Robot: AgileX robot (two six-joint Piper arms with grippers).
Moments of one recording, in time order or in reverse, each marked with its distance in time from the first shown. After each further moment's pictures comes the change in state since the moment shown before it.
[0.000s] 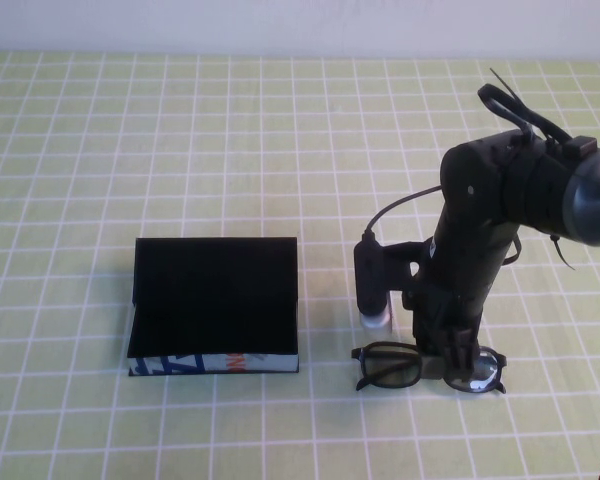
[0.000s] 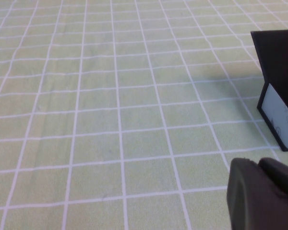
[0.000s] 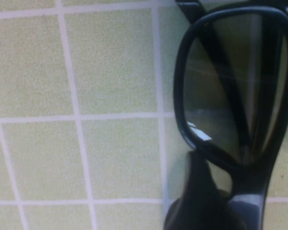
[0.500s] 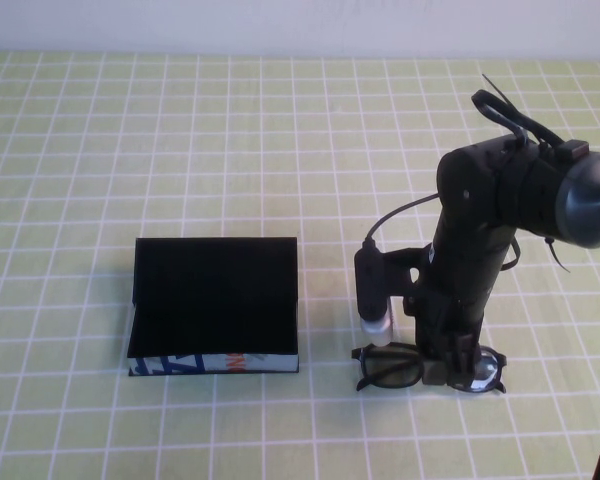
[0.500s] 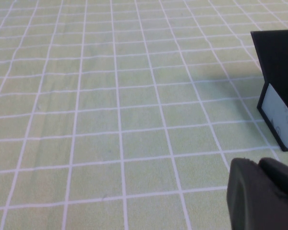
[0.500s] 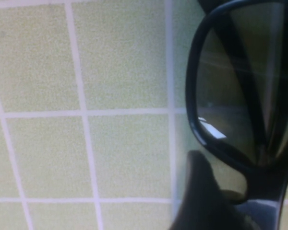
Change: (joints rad) right arm 0.000 0.018 0.000 -0.003 0.020 0.000; left arm 0.000 0.000 0.000 0.000 0.000 0.000
